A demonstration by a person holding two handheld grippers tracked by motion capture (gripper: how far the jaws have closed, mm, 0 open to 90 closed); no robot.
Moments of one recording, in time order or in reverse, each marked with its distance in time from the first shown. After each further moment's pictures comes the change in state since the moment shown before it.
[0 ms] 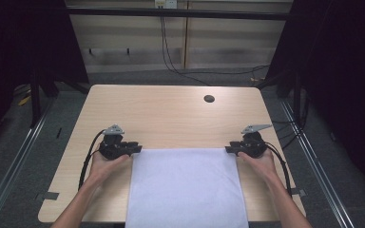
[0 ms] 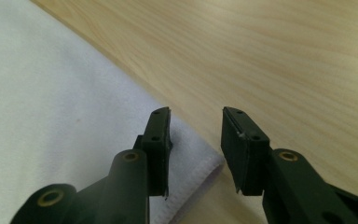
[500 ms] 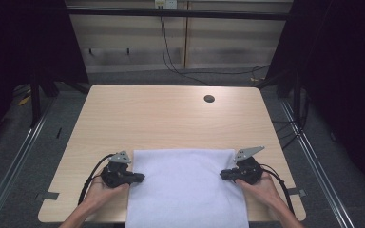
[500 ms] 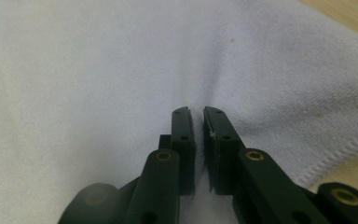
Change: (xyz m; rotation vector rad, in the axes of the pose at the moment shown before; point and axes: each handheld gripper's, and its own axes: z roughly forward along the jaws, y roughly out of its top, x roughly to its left) left arm -0.059 -0.044 -0.015 0.182 -0.140 0.143; right arm 0.068 -0.034 -0.018 0.090 0.179 -0.142
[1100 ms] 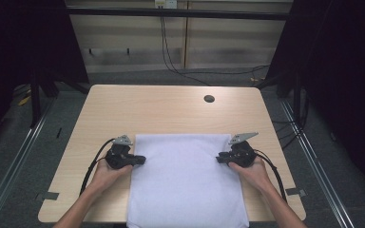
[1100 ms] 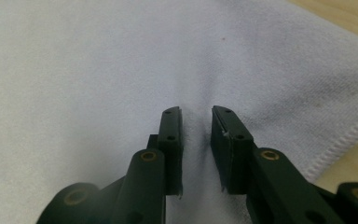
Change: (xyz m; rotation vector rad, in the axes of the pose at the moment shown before) left arm 0.038 0.022 0.016 -0.021 0.065 -0.023; right arm -0.035 0.026 0.021 -0.029 -0.102 0.044
